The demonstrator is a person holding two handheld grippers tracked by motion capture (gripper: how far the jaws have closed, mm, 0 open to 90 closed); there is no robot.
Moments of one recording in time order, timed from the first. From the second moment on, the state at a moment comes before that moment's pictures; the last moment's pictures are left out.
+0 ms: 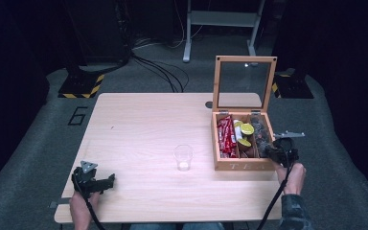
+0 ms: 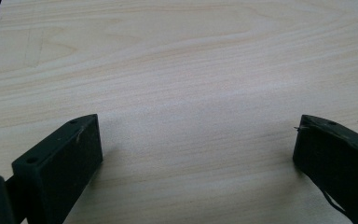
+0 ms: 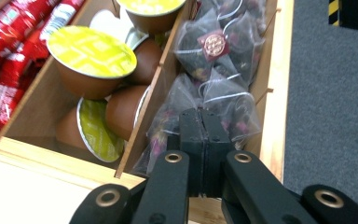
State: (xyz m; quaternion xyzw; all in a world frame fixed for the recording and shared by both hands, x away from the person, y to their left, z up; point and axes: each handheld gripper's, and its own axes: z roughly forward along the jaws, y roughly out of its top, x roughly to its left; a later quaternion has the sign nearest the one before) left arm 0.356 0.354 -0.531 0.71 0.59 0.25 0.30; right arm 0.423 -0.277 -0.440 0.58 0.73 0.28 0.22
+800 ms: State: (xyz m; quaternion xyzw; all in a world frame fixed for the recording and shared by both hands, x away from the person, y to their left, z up) left arm 0.357 0.353 -0.532 0.70 0.59 0.26 0.30; right arm 0.407 -0.268 -0.407 0.54 0.73 0.31 0.26
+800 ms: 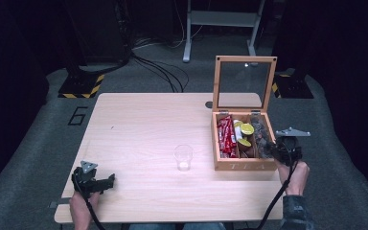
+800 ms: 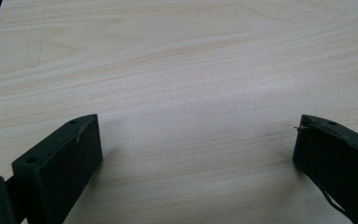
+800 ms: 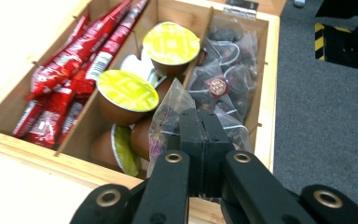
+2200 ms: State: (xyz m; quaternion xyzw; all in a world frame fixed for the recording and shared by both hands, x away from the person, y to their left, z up) left arm 0.356 0.353 -0.532 0.70 0.59 0.26 0.30; right arm 0.390 -0.164 -0.372 0.41 0.79 0.37 0.27
